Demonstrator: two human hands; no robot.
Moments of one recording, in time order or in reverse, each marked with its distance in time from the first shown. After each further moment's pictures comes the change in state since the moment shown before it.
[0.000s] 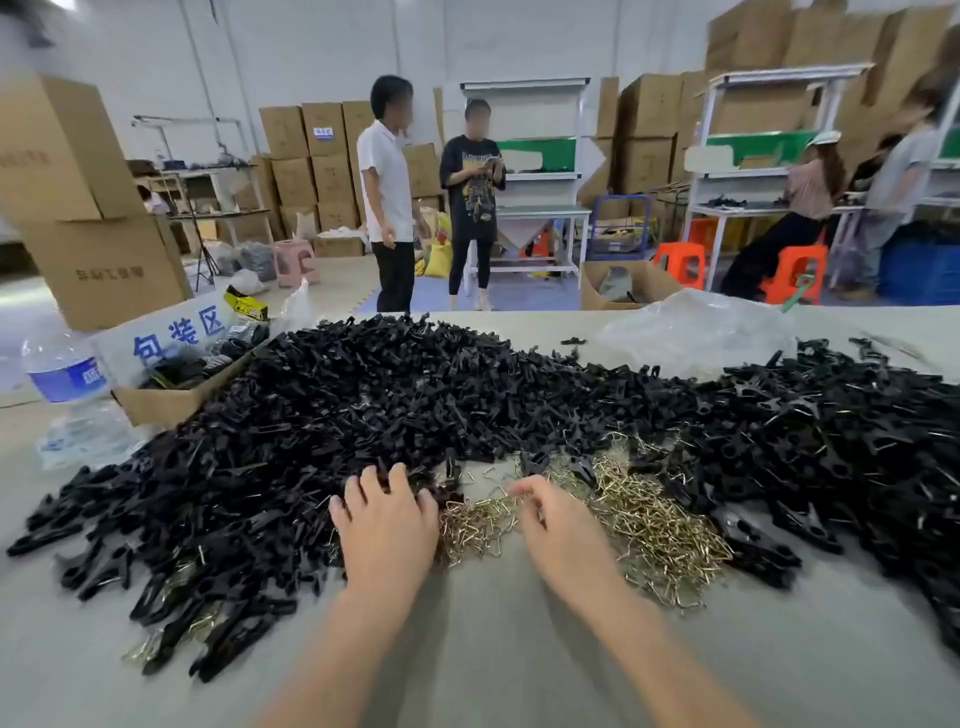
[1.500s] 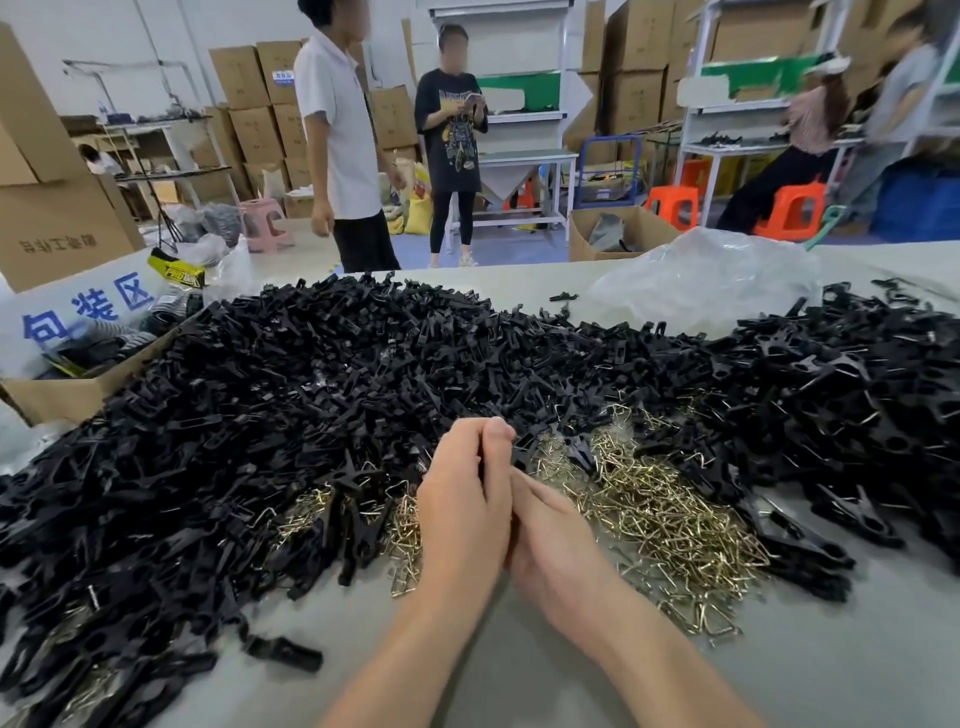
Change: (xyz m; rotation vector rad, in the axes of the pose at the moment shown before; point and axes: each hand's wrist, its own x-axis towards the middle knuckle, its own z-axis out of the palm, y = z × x) left_hand 0.008 0.089 0.020 -0.970 0.078 0.197; right_hand 0.019 -0.009 0.007 1.309 -0.182 0.465
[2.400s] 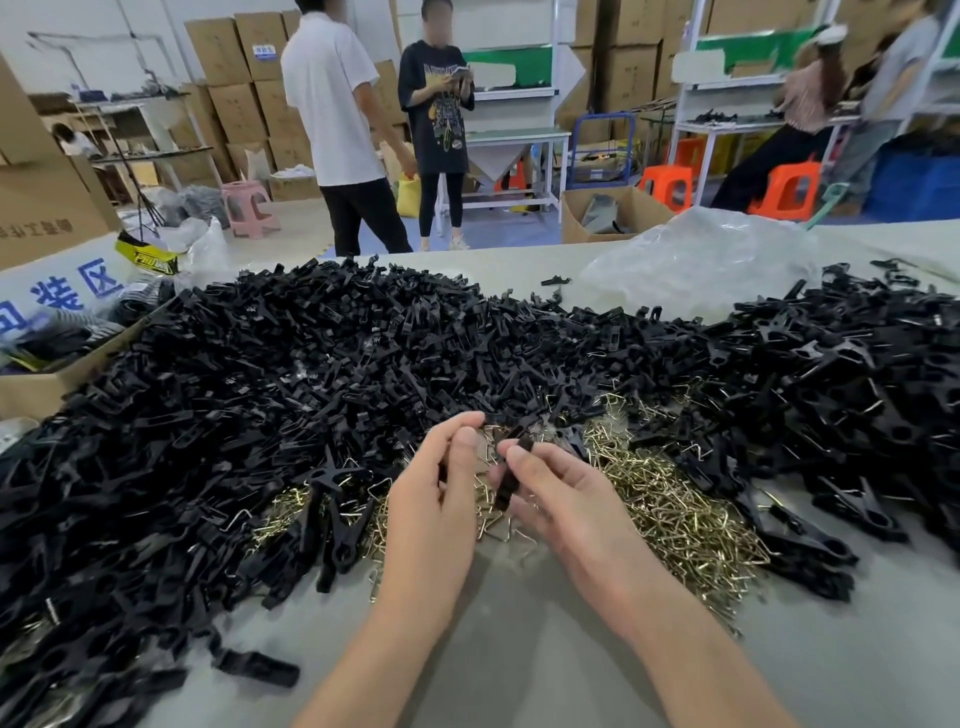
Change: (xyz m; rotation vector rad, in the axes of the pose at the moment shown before) left_hand -0.002 -0.005 -0.017 -0.193 -0.120 -0.143; right_hand 0.009 -0.018 -0.032 -0.179 0.030 -0.135
